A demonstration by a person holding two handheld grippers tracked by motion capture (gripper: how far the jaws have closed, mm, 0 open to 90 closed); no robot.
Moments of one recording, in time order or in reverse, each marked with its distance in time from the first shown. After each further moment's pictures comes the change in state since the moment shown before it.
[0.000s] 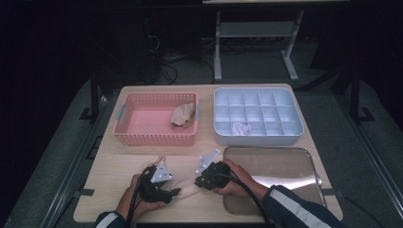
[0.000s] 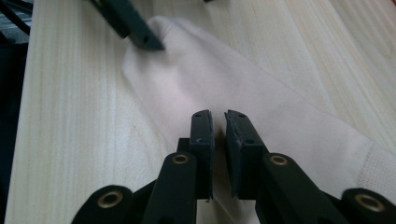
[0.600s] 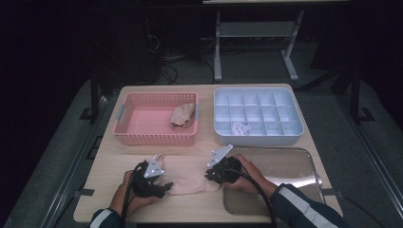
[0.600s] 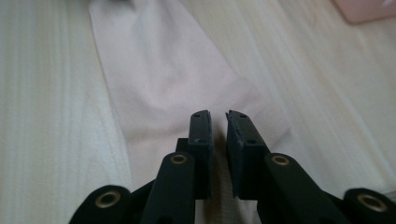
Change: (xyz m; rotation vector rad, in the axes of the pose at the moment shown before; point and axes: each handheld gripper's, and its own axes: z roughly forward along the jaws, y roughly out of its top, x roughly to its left) left arm 0.020 -0.008 -0.004 0.005 0.056 -0.033; right arm -0.016 -0.019 -0.022 0.001 -0.091 0.050
